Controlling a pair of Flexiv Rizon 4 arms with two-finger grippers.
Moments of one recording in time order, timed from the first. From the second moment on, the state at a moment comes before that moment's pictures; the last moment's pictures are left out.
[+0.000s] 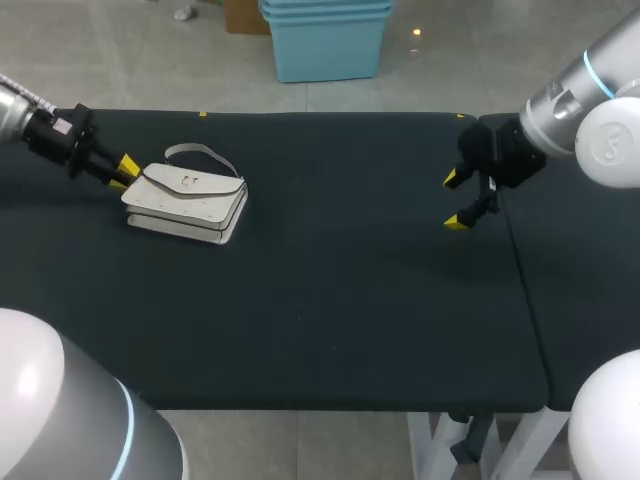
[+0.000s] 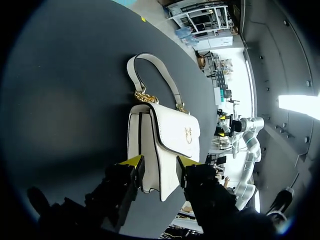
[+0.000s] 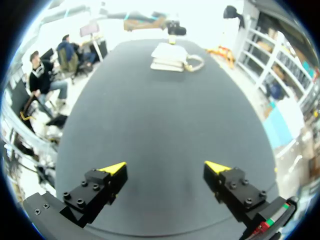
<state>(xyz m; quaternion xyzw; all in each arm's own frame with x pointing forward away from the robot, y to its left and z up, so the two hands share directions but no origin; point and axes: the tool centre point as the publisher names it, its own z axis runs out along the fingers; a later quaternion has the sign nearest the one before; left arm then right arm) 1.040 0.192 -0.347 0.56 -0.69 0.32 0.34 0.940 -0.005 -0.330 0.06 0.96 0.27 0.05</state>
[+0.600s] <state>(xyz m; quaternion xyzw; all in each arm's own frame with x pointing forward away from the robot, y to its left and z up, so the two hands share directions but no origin) 1.032 0.182 -0.346 0.54 -0.72 0.26 0.34 0.940 -0.005 -0.330 0.06 0.96 0.27 0.05</state>
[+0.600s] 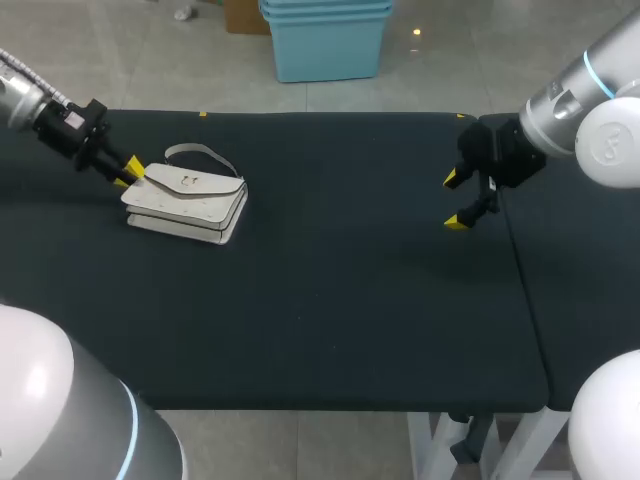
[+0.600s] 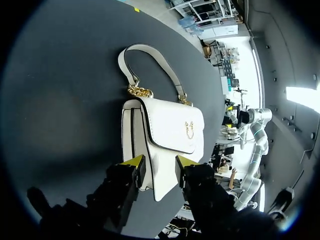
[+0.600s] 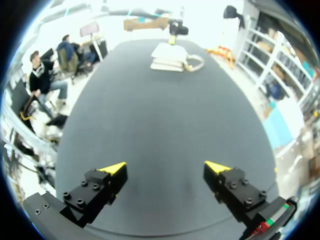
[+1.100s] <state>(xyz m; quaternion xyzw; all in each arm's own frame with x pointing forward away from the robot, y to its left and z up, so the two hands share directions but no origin) 1.029 0.179 -0.358 0.55 -0.73 0.23 0.34 0.940 -0.005 -0.330 0.06 0.96 0.27 0.05</state>
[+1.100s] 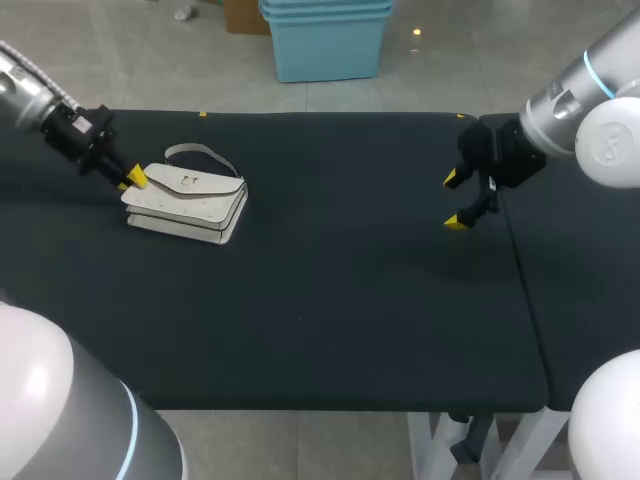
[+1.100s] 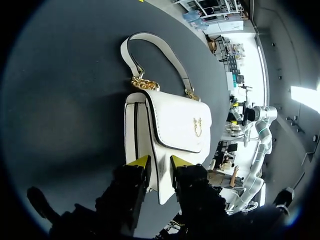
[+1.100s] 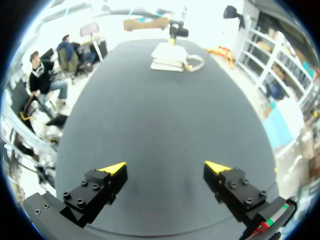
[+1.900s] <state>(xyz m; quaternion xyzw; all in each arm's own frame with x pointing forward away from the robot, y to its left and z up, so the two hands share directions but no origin) 0.997 0.167 -0.365 0.57 -0.70 0.19 0.39 0.940 -0.005 -0.330 0.06 0.96 0.27 0.05</state>
